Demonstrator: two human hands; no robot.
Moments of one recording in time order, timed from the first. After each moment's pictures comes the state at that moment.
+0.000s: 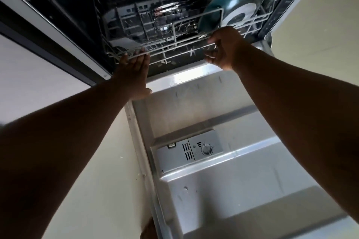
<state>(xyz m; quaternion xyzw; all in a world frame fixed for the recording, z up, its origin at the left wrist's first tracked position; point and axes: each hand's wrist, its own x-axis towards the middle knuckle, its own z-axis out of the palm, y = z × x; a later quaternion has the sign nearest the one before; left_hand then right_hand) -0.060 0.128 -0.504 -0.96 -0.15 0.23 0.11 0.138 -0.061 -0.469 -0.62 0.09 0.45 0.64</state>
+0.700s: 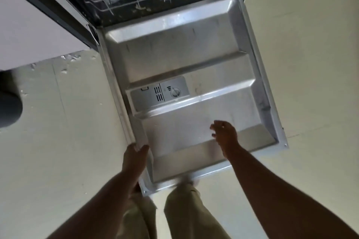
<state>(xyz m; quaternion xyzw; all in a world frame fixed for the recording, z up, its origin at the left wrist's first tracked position) -0.310 -0.172 -0.527 -0.59 -0.64 0.19 -0.46 -0.113 -0.354 -0.536 -0.78 0.23 0.39 0.43</state>
